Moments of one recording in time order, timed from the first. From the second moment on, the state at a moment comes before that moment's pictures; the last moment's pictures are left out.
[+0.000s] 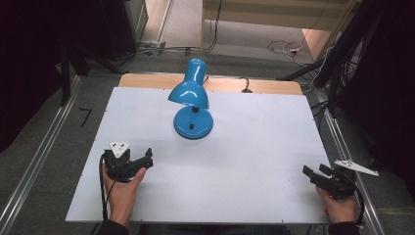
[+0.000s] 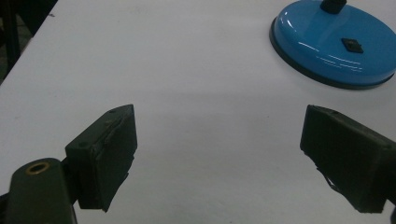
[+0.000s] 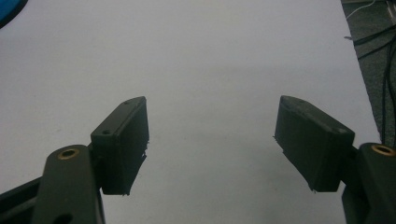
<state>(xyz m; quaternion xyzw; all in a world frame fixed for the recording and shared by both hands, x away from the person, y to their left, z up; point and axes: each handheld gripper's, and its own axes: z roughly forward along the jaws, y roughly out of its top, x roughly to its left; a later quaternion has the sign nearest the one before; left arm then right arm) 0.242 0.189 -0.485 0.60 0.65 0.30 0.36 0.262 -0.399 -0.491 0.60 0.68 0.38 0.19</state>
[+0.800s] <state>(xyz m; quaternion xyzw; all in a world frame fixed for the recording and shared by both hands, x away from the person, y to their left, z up) 0.270 0.158 -0.477 0.61 0.63 0.29 0.38 0.262 -0.398 -0.491 0.59 0.68 0.38 0.19</state>
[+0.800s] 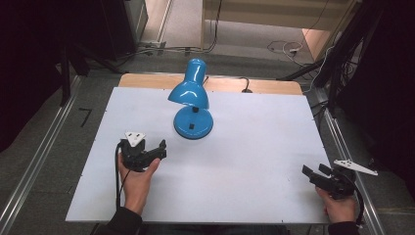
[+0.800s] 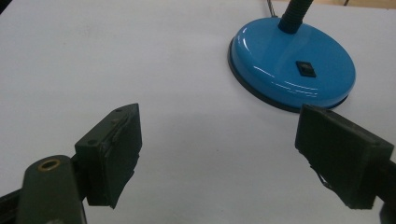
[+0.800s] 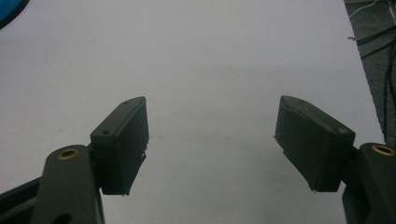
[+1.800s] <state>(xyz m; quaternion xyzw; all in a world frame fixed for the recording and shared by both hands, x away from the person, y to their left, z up) 0.304 0.124 -0.469 0.63 0.60 0.29 0.39 0.262 -0.398 -0.491 0.59 0.68 0.38 0.19</state>
